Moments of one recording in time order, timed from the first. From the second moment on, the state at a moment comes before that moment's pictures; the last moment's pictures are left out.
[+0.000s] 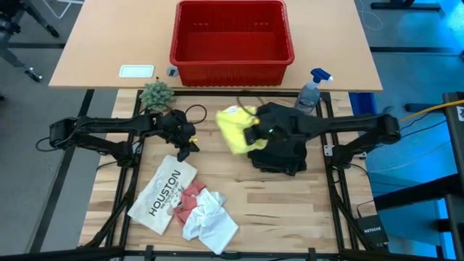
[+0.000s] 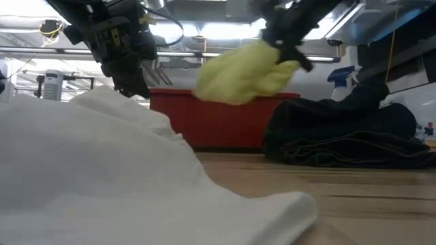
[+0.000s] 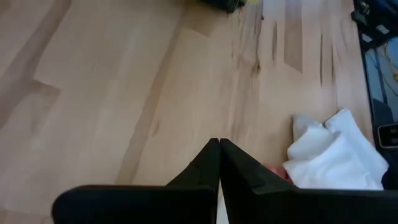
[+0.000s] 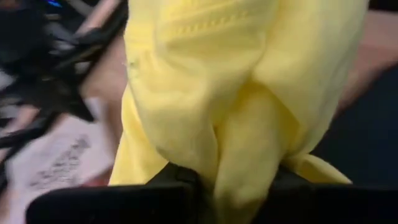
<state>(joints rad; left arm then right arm) 0.30 1.15 0.64 -0.32 0.35 -0.19 -0.08 1.42 1.07 -0.38 0.27 0.89</state>
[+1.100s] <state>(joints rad) 0.30 1.15 0.64 -0.31 0.35 -0.24 -0.37 0.89 0.71 -0.73 0.14 1.07</state>
